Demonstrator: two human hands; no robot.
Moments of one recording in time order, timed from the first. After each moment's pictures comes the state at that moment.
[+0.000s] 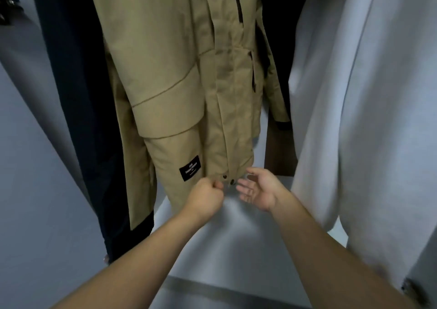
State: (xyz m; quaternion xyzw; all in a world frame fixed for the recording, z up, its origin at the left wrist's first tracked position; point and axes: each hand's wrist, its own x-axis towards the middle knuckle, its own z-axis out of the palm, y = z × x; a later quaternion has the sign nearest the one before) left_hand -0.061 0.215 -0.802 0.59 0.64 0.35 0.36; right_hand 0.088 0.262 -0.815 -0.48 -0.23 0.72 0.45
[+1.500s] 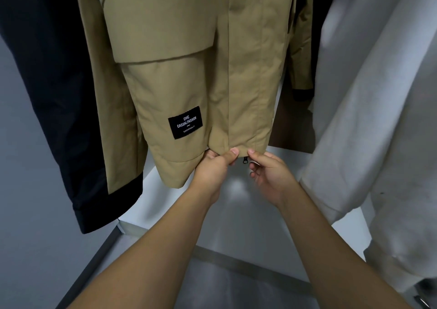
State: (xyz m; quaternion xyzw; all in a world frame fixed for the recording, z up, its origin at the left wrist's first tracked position) left_hand -0.033 0.233 -0.876 0.39 0.48 0.58 0.53; right_hand 0.100 0.252 -0.889 -0.43 -0.36 0.65 0.52
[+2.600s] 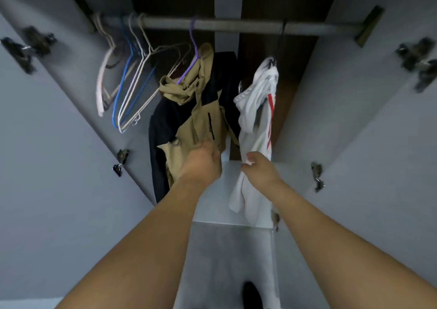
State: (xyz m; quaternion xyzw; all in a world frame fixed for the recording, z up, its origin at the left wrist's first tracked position) left_hand -0.043 0.062 -0.220 0.71 0.63 0.20 0.25; right_hand 0.125 0.037 -0.243 -0.72 -0.50 0.39 0.28
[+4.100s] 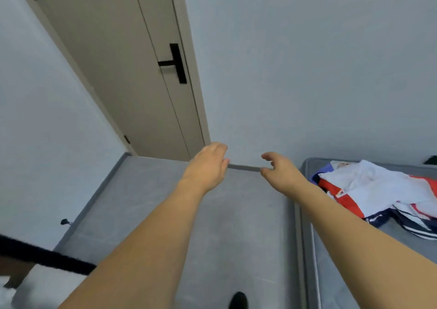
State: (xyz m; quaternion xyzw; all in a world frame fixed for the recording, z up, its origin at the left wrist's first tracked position) left_hand 0.405 -0.629 -0.171 0.98 -0.17 0.02 0.13; right_hand 0.393 -0.845 -0.199 -0.91 0.02 0.09 0.40
